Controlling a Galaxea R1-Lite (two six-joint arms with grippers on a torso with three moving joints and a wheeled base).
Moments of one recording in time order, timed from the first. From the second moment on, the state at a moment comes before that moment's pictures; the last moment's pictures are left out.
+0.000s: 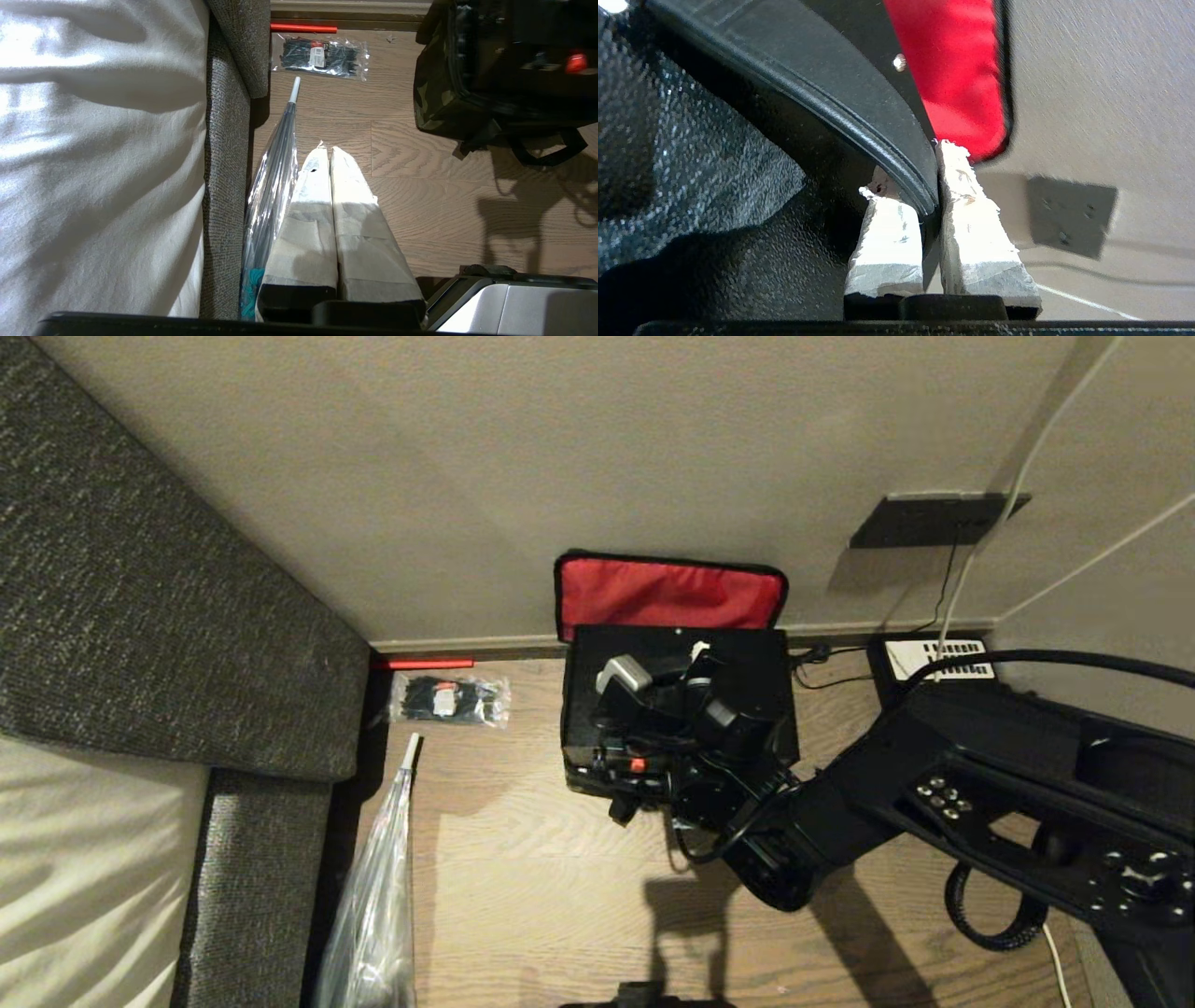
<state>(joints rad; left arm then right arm) 0.00 0.00 0.00 0.00 0.01 -0.01 0.75 2.30 -1.21 -1.44 -0.84 -1.42</state>
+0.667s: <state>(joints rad) 0.00 0.00 0.00 0.00 0.01 -0.01 0.60 2.04 -0.94 -1.40 -0.84 -1.41</state>
